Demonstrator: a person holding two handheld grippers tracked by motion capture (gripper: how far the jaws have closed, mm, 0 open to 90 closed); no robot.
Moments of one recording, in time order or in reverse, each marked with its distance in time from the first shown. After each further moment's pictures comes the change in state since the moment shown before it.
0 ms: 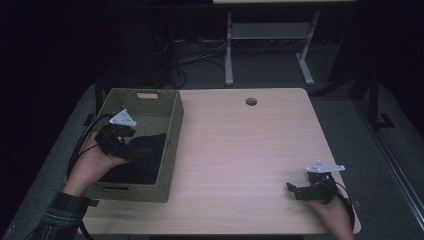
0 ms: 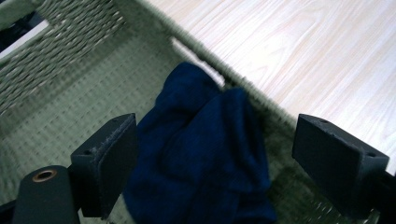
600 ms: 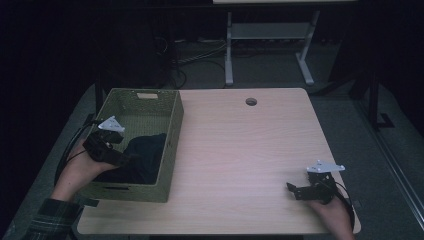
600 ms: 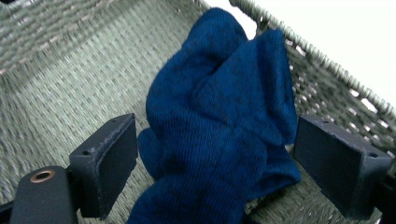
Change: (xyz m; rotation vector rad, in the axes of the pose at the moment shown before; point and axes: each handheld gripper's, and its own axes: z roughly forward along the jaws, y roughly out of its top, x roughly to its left) left arm 0.015 -0.033 0.001 0.064 0.009 -0.053; right arm 0.000 0.000 0.000 0.000 -0.002 0.000
